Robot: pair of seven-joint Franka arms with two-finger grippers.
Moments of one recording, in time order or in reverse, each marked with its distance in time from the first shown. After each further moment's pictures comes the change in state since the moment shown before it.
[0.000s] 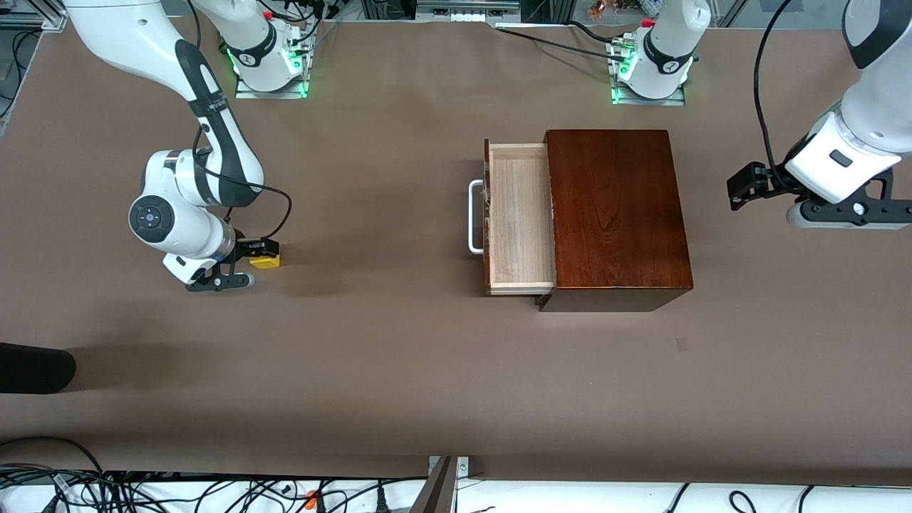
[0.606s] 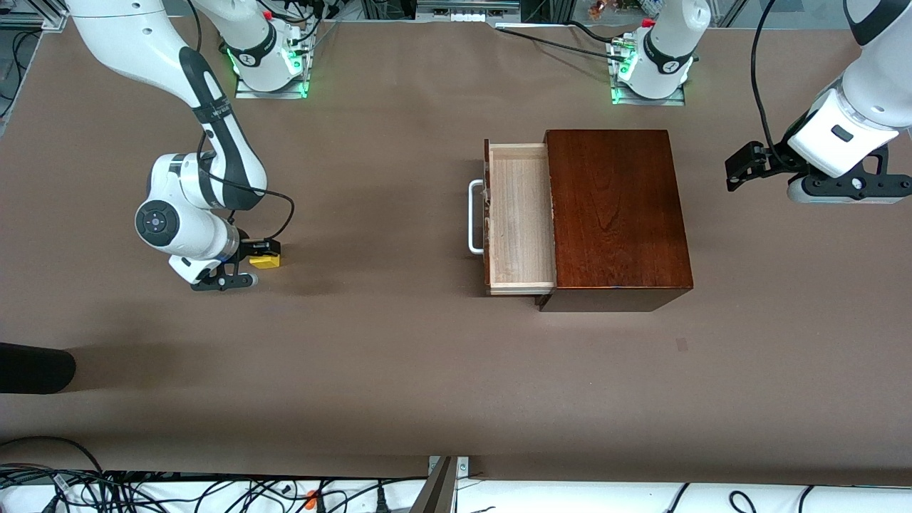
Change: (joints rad) left arm 0.003 -0.077 0.007 -0.088 -0.022 0.008 0.000; right arm 0.000 0.018 0.000 -0.003 0.012 0.001 0.000
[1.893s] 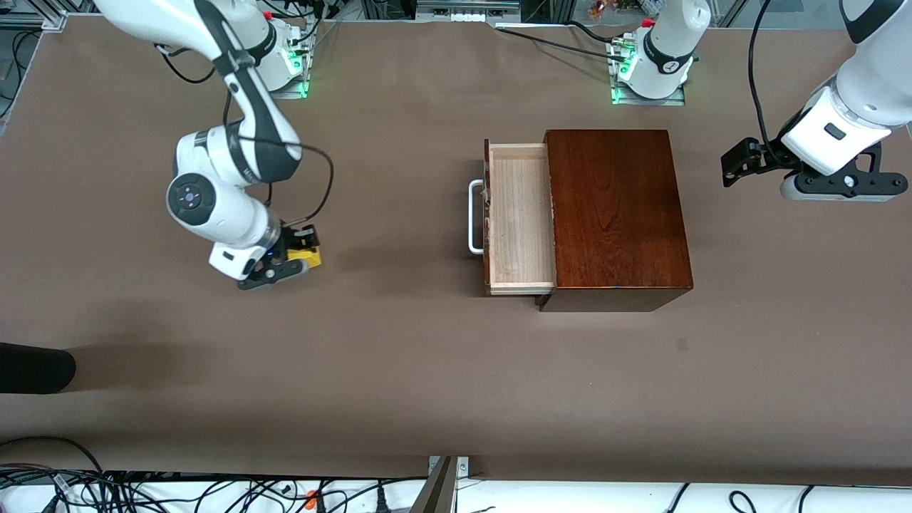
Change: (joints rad) left arm -0.003 -0.003 -0.011 0.002 0.000 -0.024 0.000; right arm 0.017 -0.088 0.223 0.185 -0.015 -0.165 -0.033
